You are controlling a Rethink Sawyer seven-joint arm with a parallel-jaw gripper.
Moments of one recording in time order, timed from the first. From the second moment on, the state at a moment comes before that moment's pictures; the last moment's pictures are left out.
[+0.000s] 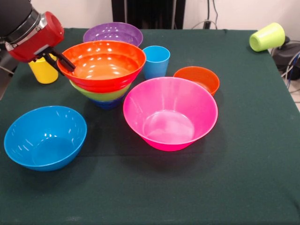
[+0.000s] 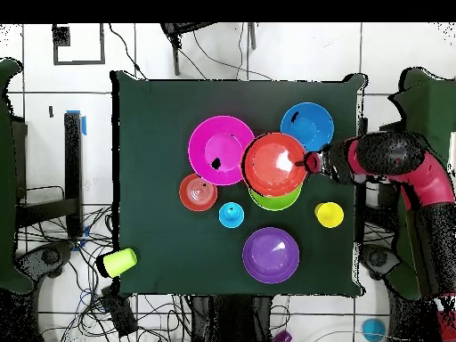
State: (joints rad) arm -1.13 -0.31 0.87 1.33 -0.43 1.21 1.29
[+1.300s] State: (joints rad) arm -1.19 -0.34 0.87 1.34 -0.44 1.21 1.29
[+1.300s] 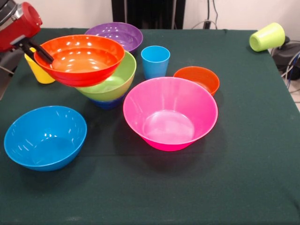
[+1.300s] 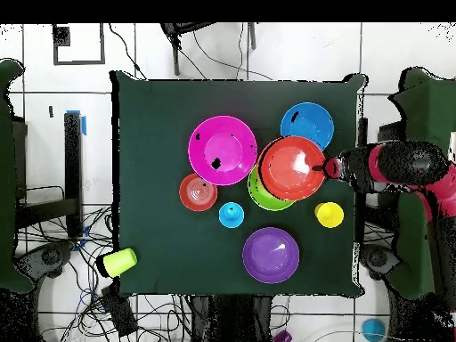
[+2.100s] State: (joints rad) arm -1.25 -0.36 0.87 1.44 -0.46 1.21 1.29
